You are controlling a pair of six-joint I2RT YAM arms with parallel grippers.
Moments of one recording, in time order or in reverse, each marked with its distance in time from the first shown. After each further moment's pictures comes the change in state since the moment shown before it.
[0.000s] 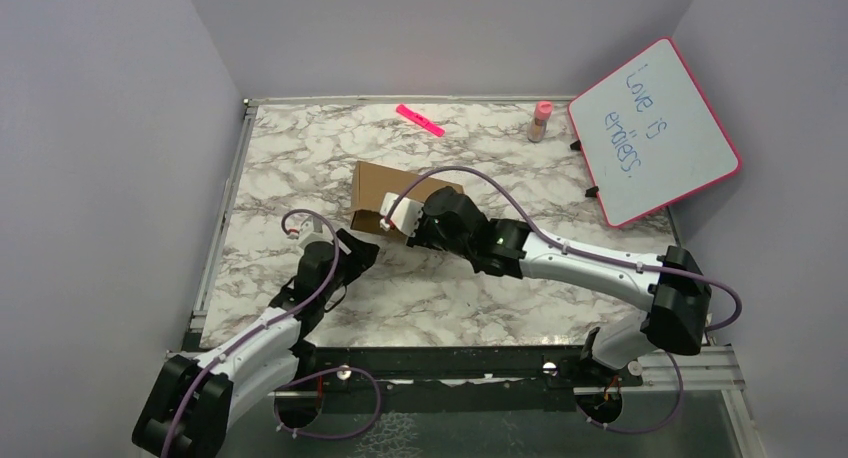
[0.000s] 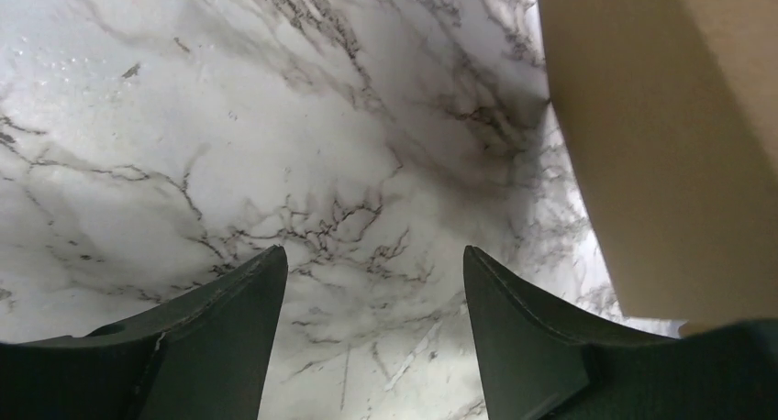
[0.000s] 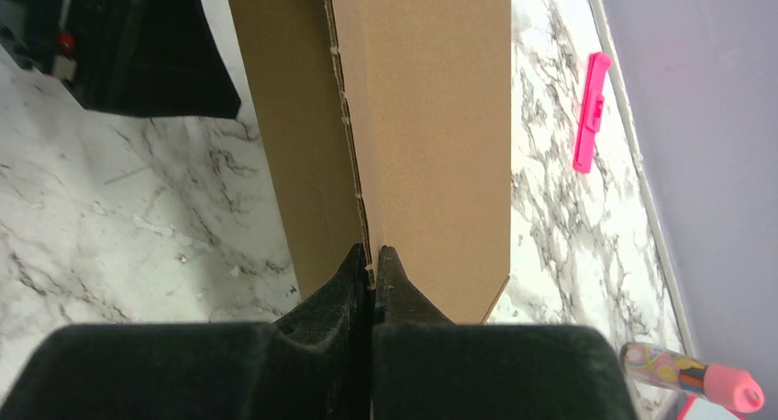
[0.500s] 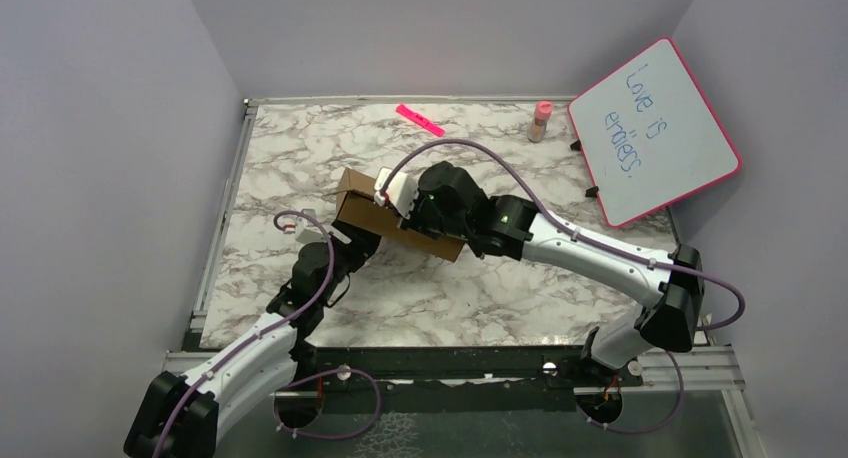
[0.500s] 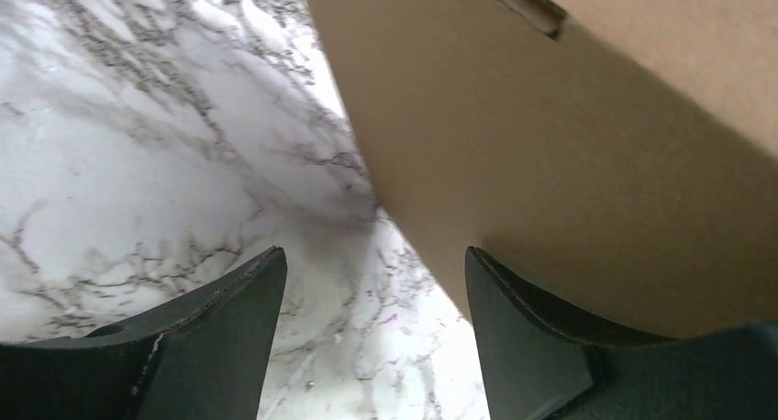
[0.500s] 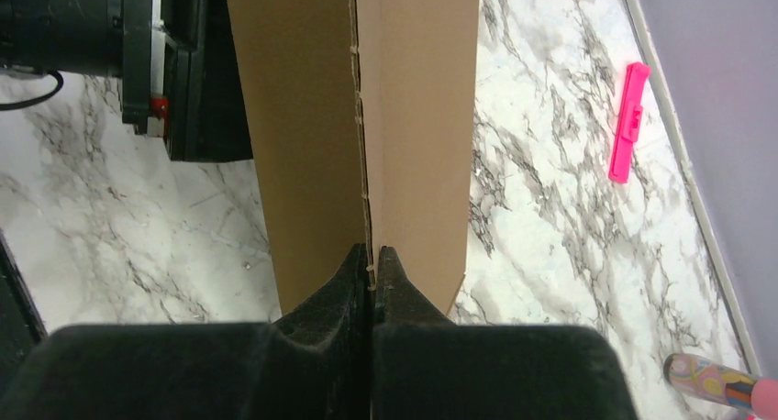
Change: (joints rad) left arm -0.076 -0.087 0.002 0.137 -0.066 -0.114; right arm -0.005 0.024 0.242 -0.244 -0.095 0.130
